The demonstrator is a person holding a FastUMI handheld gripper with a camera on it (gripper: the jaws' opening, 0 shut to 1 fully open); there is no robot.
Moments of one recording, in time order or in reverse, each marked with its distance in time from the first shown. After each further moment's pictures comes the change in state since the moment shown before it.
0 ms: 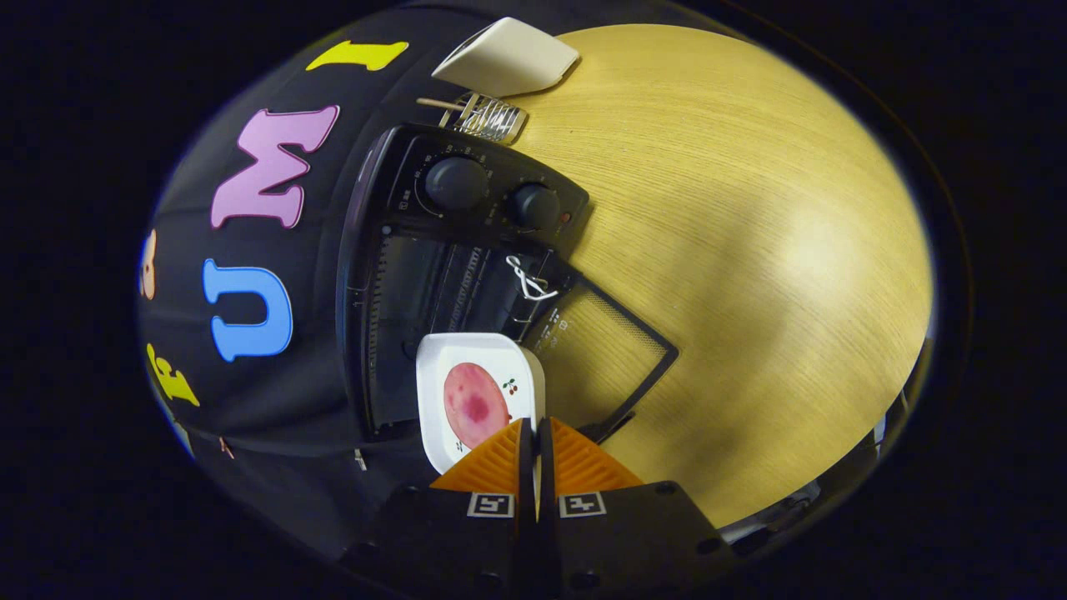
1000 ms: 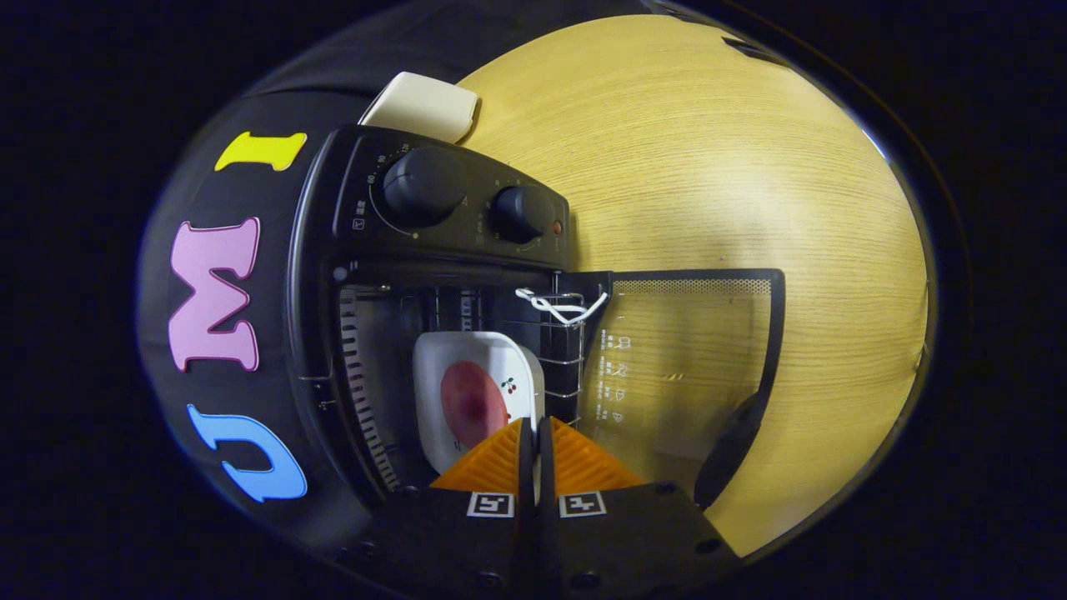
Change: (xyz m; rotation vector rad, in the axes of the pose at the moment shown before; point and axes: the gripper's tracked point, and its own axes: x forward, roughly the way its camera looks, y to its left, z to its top) arm 0.075 0.046 0.030 0.424 -0.310 -0.092
